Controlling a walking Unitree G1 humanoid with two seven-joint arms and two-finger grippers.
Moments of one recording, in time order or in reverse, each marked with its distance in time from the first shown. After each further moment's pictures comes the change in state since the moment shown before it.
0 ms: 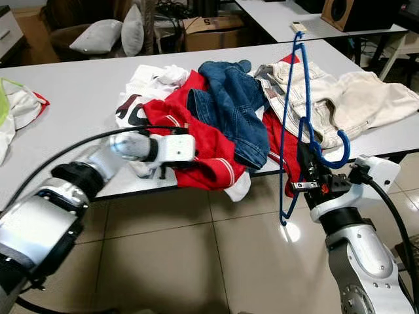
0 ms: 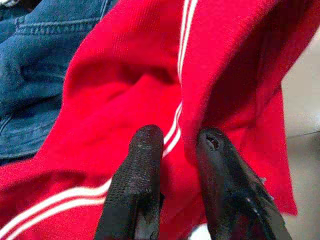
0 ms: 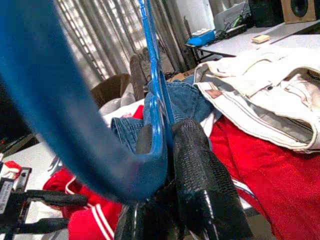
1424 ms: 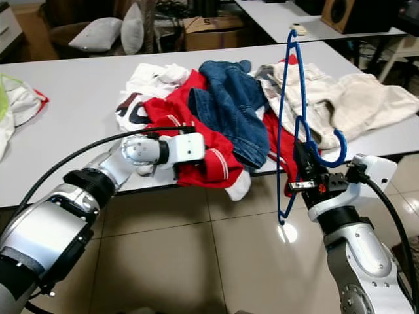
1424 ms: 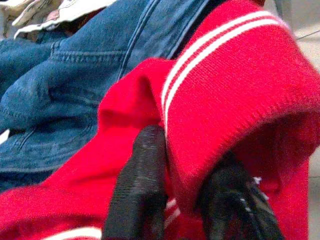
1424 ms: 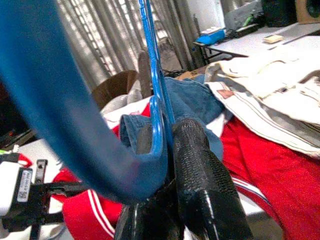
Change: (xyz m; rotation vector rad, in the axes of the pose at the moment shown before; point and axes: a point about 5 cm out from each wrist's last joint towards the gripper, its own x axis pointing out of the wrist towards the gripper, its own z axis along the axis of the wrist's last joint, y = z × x) left arm 0.016 -0.004 0.012 -0.036 -0.071 0.126; right arm 0.002 0.004 0.002 -0.004 -0.009 0.031
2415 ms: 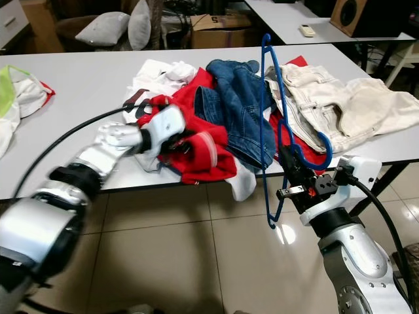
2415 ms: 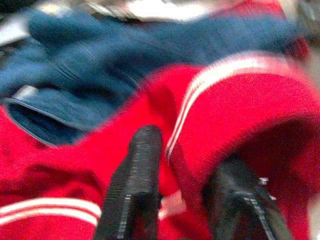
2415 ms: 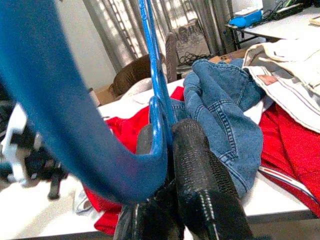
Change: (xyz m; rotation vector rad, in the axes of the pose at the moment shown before) left arm -0.012 0.028 0.005 -0.354 -0.152 0.156; right arm -0.002 0.009 -0.003 0.016 0.025 0.108
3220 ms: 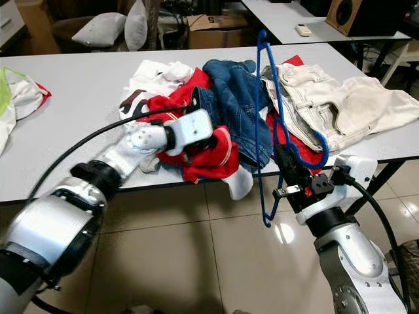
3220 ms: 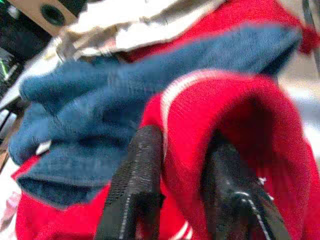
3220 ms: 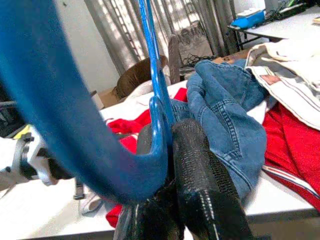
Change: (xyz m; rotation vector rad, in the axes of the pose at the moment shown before) left arm 0.012 -0.012 0.006 0.306 0.088 -0.051; right arm 0.001 0.005 -0.002 0.019 -0.006 0.025
